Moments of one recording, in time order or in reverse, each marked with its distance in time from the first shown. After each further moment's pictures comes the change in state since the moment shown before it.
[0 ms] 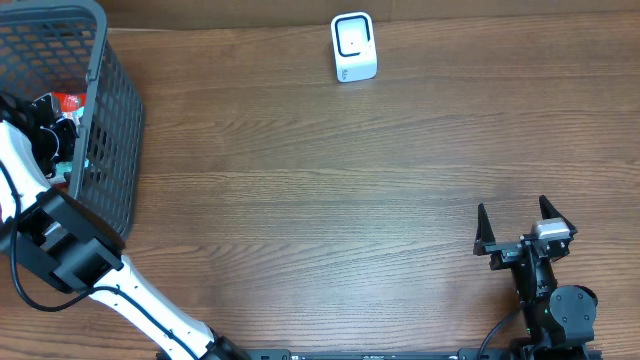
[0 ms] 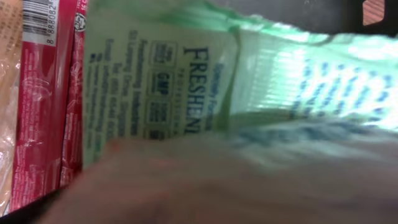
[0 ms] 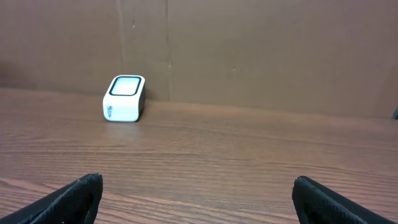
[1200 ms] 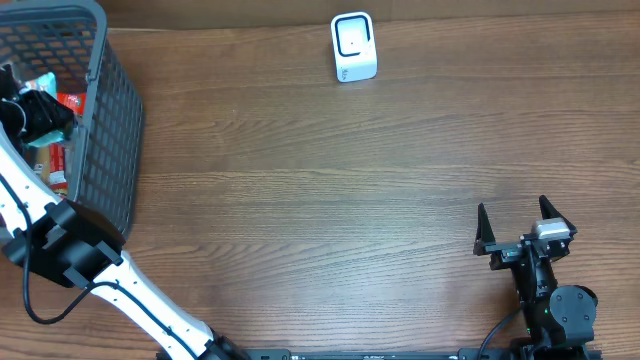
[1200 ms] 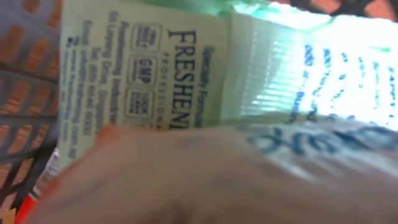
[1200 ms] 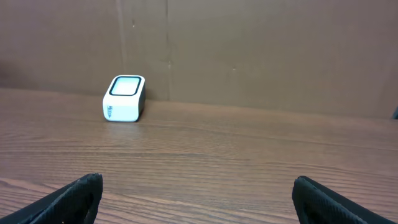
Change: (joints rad) left arm -0.006 0.058 0.480 -0.286 -0.019 -0.094; right arm 0.000 0.000 0.000 0.001 0.000 0.000
